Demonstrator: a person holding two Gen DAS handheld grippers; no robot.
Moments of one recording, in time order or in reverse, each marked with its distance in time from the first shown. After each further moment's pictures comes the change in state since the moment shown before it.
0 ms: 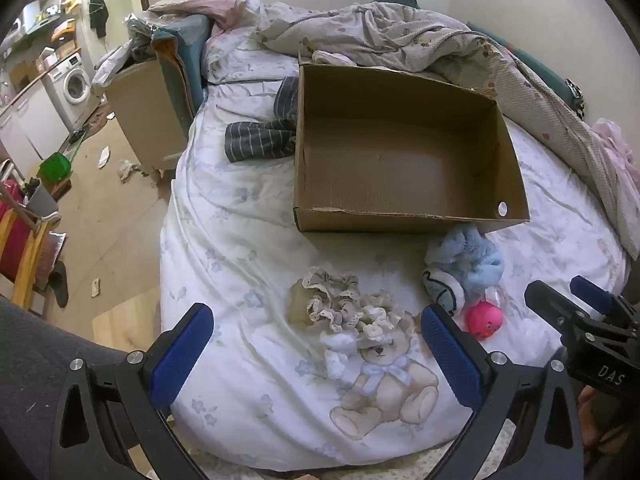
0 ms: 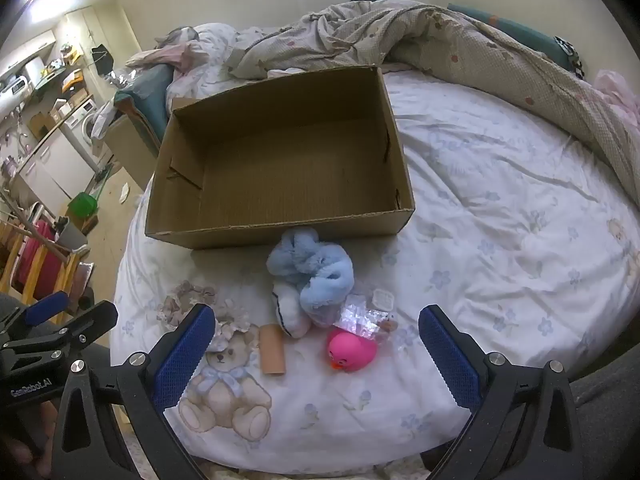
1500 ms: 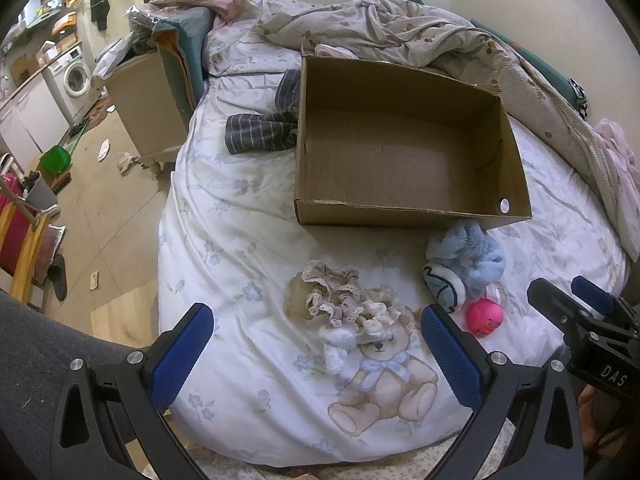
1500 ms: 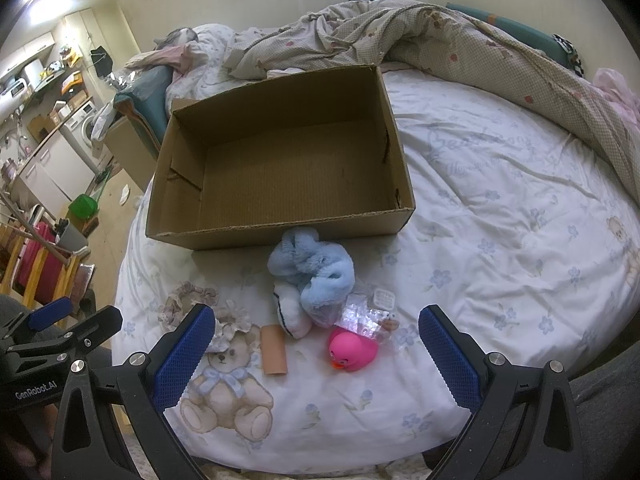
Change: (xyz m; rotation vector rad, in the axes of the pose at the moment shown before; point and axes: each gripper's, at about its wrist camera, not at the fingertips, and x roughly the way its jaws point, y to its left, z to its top) left arm 0.006 0.000 -0.004 -0.018 0.022 -0.008; right arm 0.000 -0.001 0.000 0.004 0.000 0.004
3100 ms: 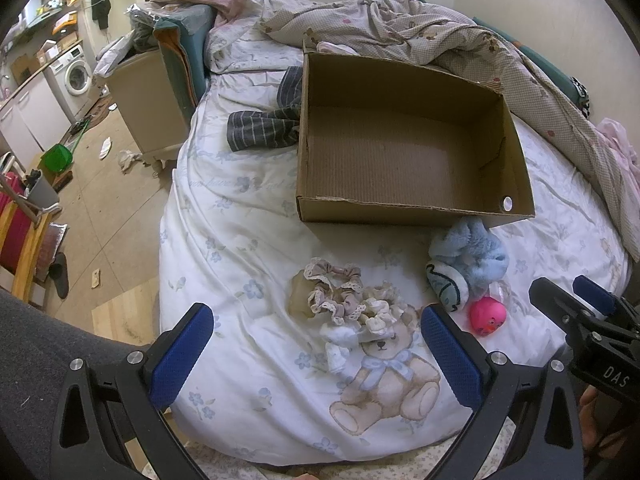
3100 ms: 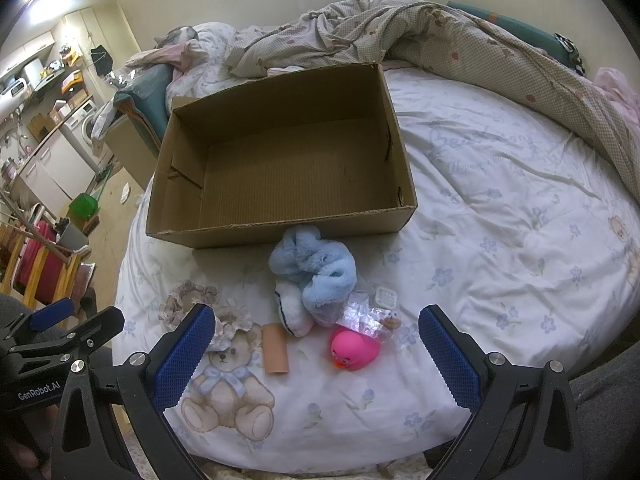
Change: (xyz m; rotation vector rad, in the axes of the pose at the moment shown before) left arm 0.000 0.003 0.001 -0.002 0.010 0.005; right arm 0.001 0.001 0.000 0.001 0.003 0.001
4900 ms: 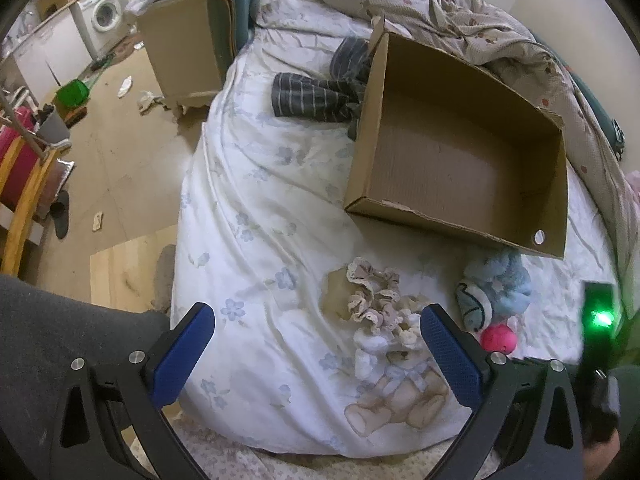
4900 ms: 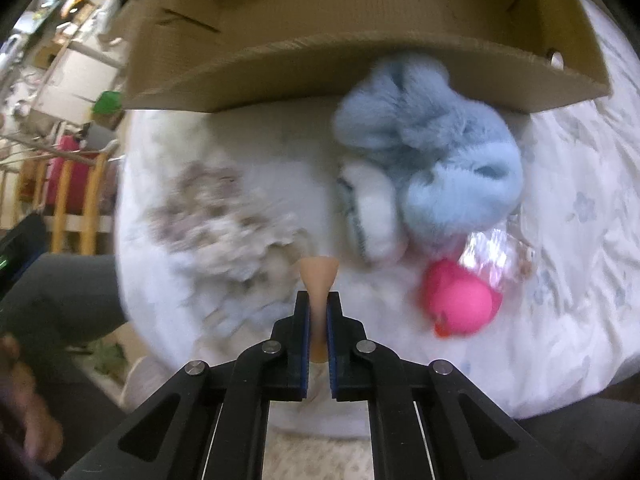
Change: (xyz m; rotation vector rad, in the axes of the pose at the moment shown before) left arm 0.023 0.046 0.030 -0.187 0.156 0.008; right arm 0.112 0.041 -0.018 -0.070 0.544 0.193
